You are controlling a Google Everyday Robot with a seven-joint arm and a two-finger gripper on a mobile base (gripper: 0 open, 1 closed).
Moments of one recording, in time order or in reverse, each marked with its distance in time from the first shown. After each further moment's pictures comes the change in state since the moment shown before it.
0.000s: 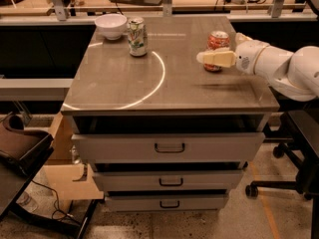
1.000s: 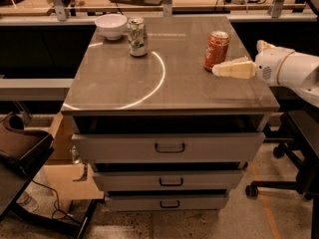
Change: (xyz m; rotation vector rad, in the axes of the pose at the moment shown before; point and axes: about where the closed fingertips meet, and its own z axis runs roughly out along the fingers) arm 0.005 0.013 -0.071 0.079 0.130 -0.052
